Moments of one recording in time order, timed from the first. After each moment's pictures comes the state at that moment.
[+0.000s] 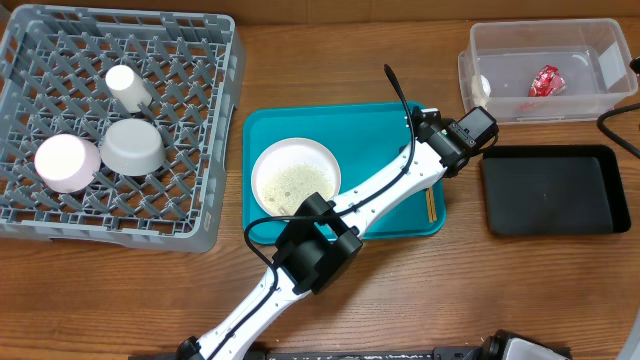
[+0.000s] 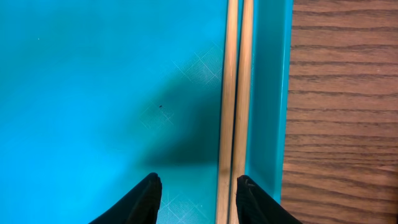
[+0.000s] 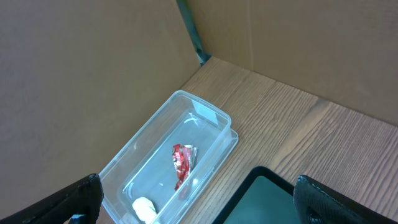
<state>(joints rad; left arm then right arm) -0.90 2.59 2.40 -1.10 -0.30 -0.97 -0.34 1.37 1.73 -0.91 0.28 0.51</state>
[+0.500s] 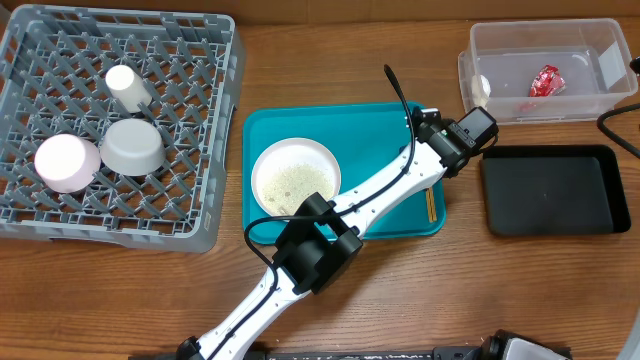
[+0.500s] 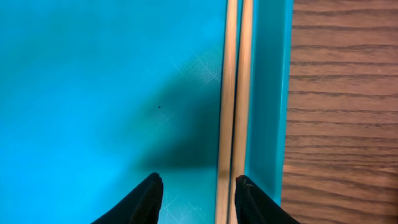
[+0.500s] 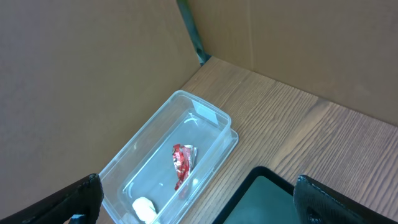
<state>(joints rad) -0.90 2.59 2.39 -1.09 -0.30 -0.97 -0.34 1.37 1.73 -0.91 0.28 0.51</state>
